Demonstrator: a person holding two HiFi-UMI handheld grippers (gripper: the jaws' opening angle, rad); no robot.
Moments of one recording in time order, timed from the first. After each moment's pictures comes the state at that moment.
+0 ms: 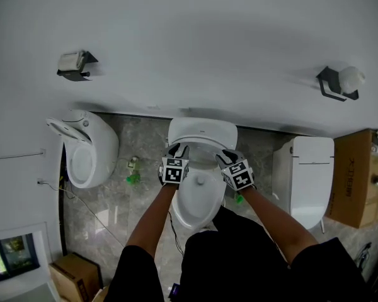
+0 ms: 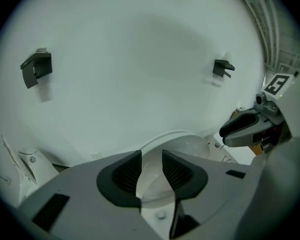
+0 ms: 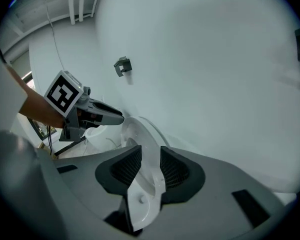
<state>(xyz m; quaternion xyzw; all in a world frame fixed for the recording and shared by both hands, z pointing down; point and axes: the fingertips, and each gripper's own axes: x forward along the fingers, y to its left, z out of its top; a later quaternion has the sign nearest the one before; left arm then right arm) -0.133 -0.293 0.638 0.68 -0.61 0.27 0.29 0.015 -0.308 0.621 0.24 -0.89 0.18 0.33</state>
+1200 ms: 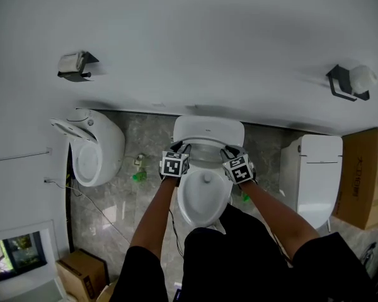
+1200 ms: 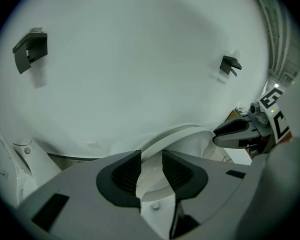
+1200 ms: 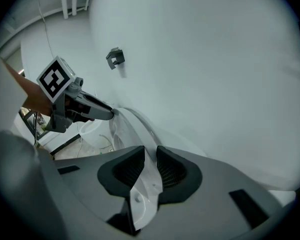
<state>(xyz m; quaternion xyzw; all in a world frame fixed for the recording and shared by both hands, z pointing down) -0.150 -0.303 0.664 0.68 -0.58 0.29 0.35 0.002 -0.330 0.663 0.25 -0.88 0.20 0.36</state>
